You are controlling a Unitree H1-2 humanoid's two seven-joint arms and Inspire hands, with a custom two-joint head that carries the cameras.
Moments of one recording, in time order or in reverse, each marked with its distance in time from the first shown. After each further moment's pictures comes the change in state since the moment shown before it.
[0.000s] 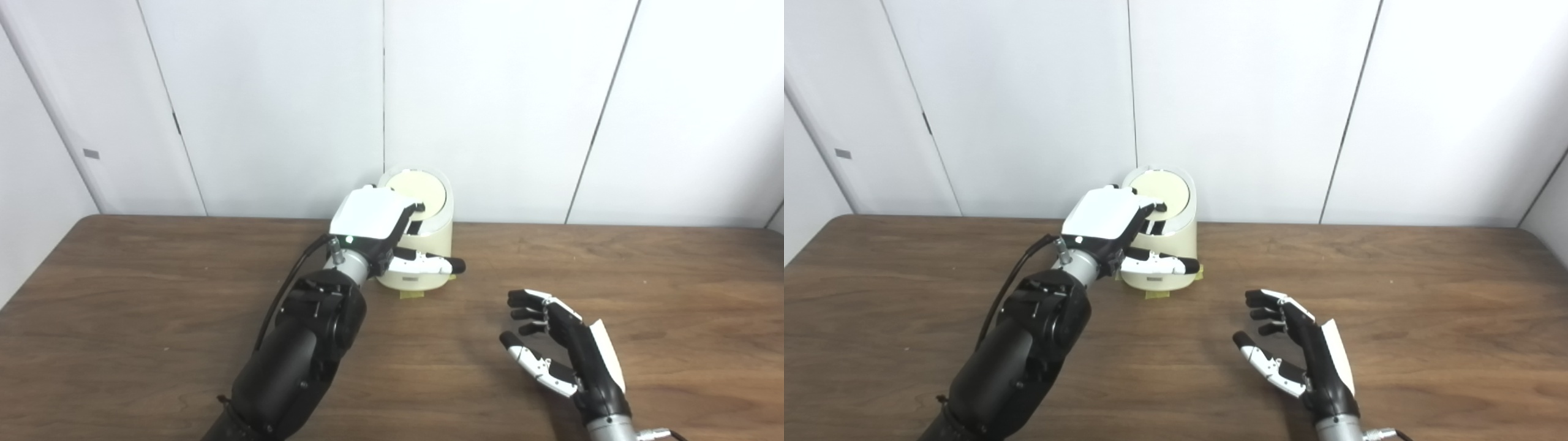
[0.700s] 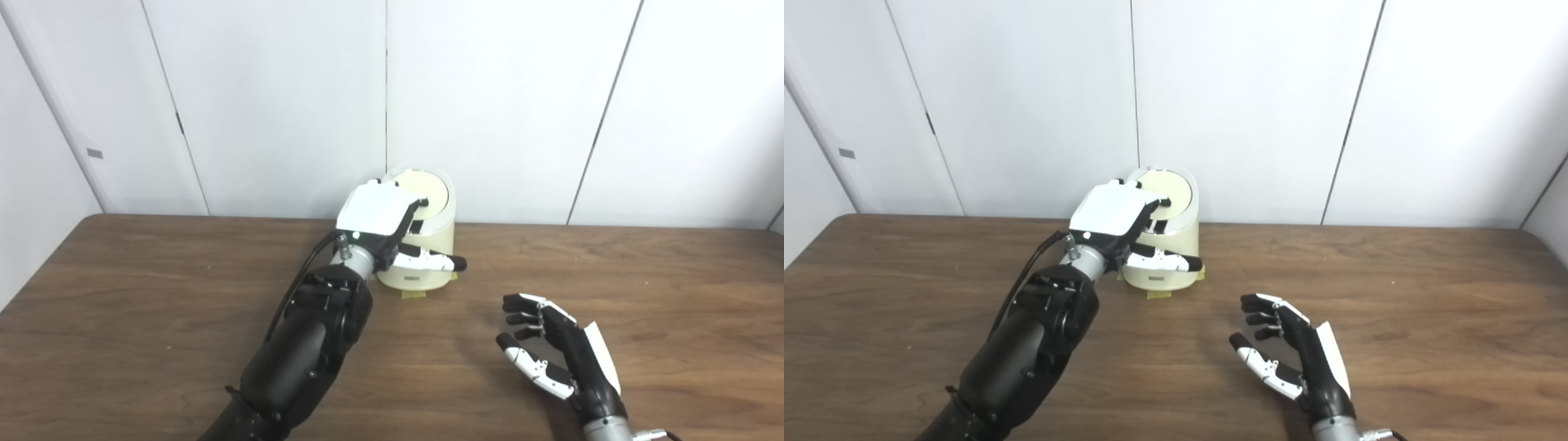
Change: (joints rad) left arm -0.028 -0.008 -0.013 0.088 -0.004 -0.026 0.091; right arm 0.000 0.000 0.008 0.000 -0.010 0.007 0.010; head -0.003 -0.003
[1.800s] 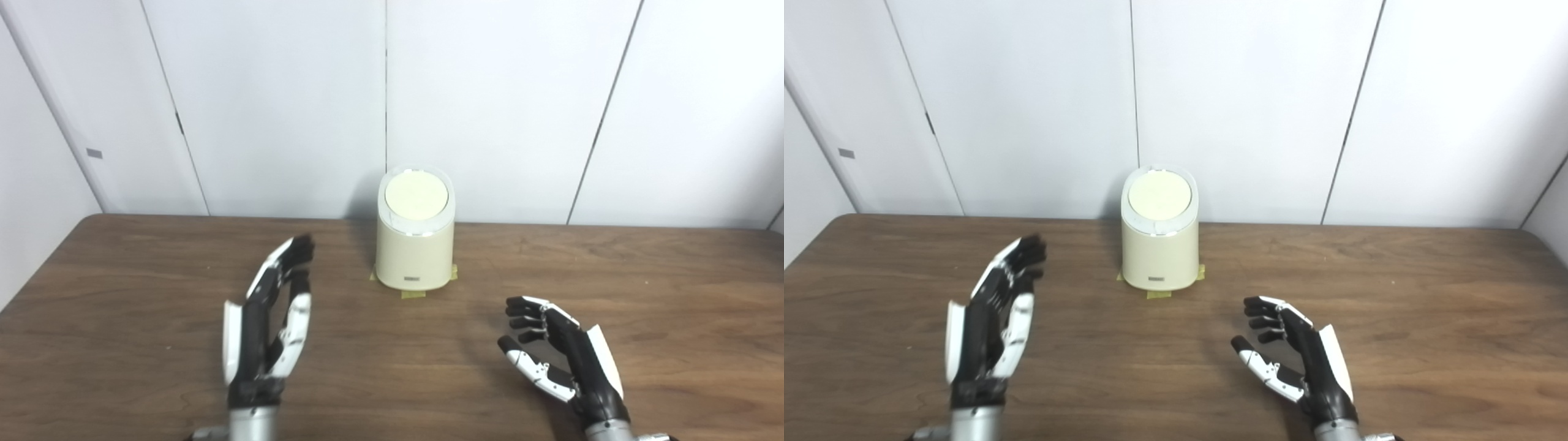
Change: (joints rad) left arm 0.659 -0.121 0.353 -0.221 -0.913 -0.683 0.674; right arm 0.015 0.006 -0.010 -0.020 -0.013 0.016 -0.011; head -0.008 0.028
